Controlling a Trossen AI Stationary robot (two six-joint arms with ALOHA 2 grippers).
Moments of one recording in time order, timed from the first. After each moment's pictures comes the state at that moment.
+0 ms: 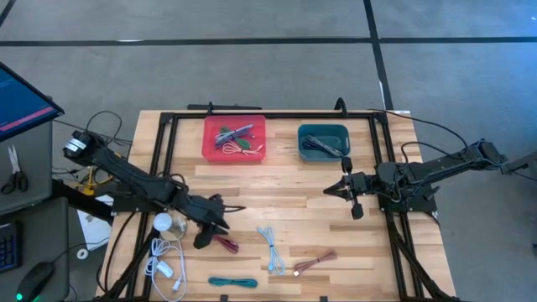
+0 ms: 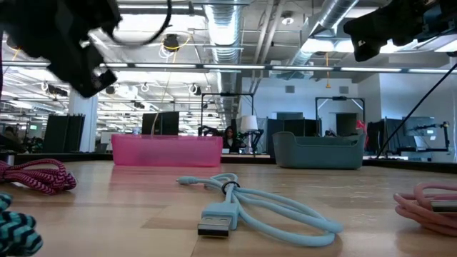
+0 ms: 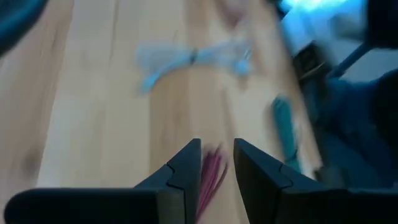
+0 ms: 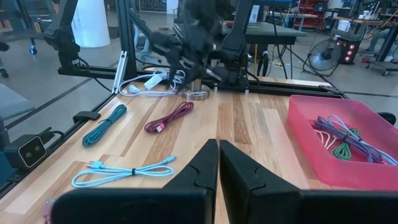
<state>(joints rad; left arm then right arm) -0.46 1.01 0.54 -0.06 0.01 -0.45 0.25 0.64 0.31 0.18 0.13 -0.03</state>
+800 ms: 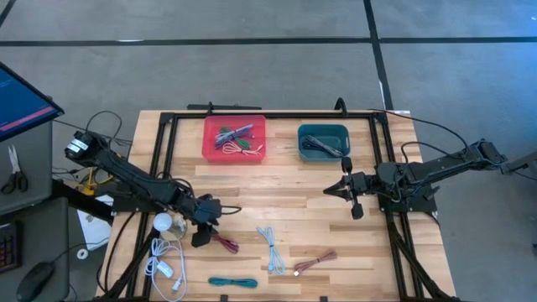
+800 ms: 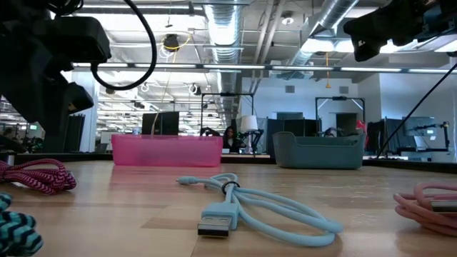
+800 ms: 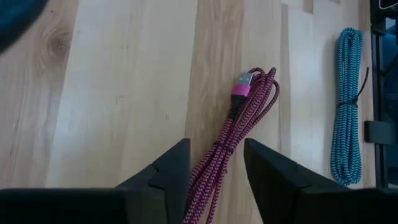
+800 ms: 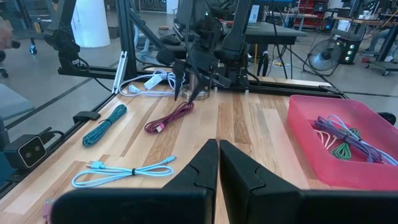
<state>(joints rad) -0.46 1.05 0.54 -0.30 0.03 -0.56 0.25 0.64 0.31 0.18 0.13 -0.03</state>
